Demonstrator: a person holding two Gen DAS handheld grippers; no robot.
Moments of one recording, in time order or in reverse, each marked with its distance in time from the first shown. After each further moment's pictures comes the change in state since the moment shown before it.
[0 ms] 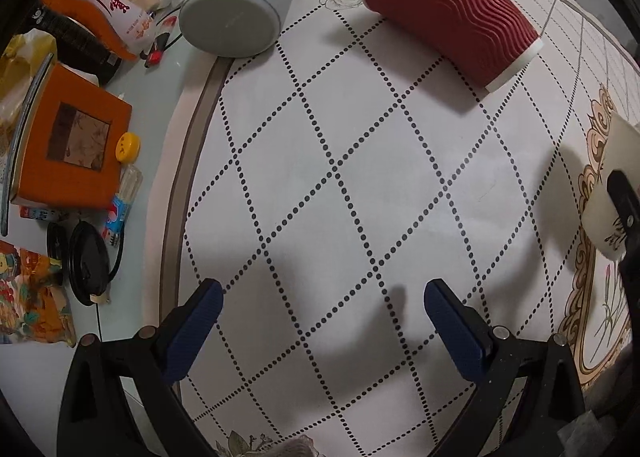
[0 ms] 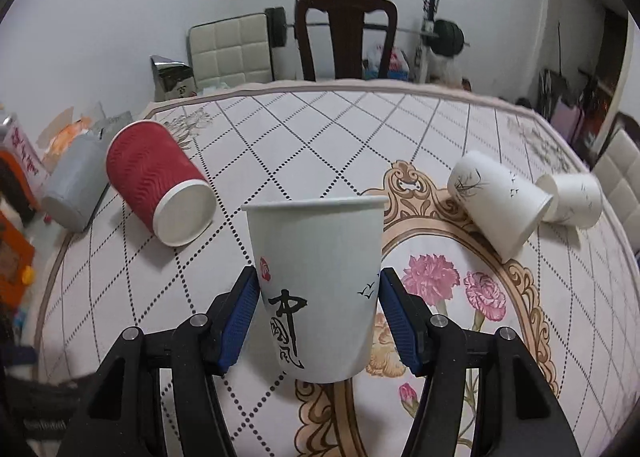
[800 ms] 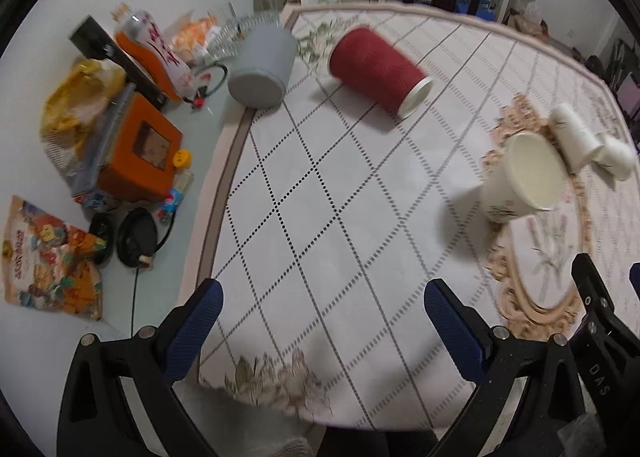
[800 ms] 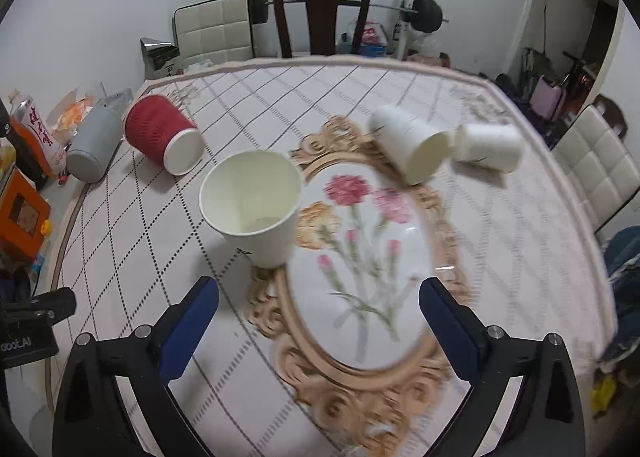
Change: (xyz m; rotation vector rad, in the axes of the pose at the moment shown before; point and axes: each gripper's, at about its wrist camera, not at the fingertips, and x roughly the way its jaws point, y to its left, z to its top) left arm -0.127 -0.001 -0.092 0.020 -0.215 -0.010; right arm -0.126 -0.052 -0.037 0.023 0.124 -0.077
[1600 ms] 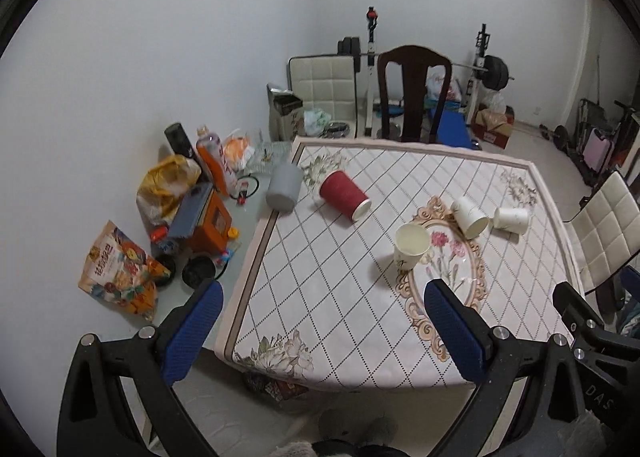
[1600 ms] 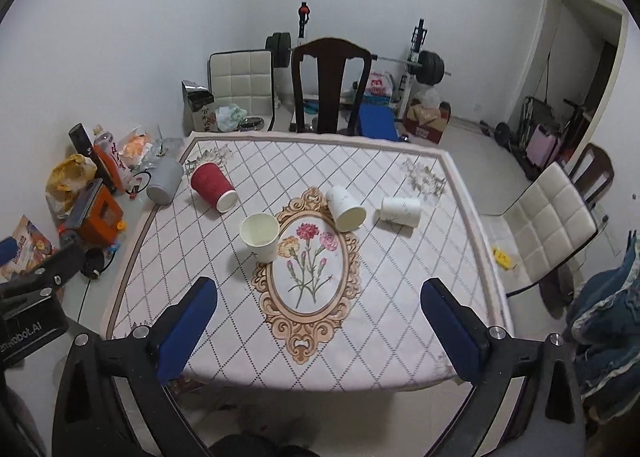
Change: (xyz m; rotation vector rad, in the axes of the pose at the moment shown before) left arm -0.240 0.003 -0.071 -0.036 -0.379 -0.041; right arm -0.271 -0.074 0.011 -0.094 -0.127 0.053
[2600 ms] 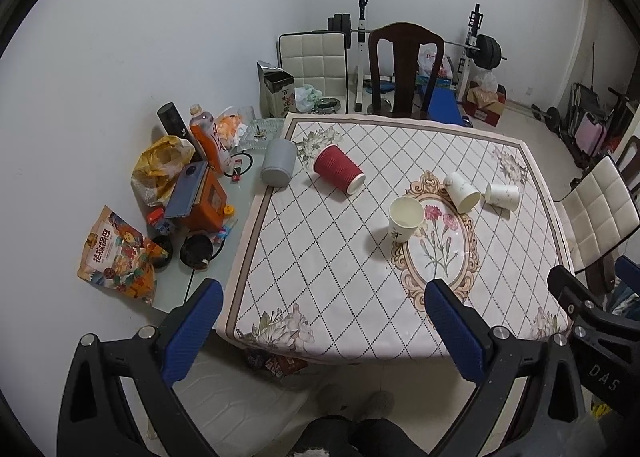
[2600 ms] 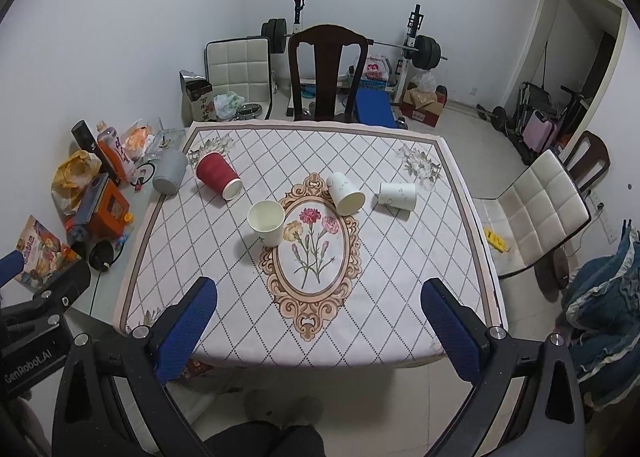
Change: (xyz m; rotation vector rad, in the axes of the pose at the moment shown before) left arm -0.003 0.010 -0.004 0.013 0.107 -0.035; right arm -0.015 0.011 0.007 0.027 0.095 -0.012
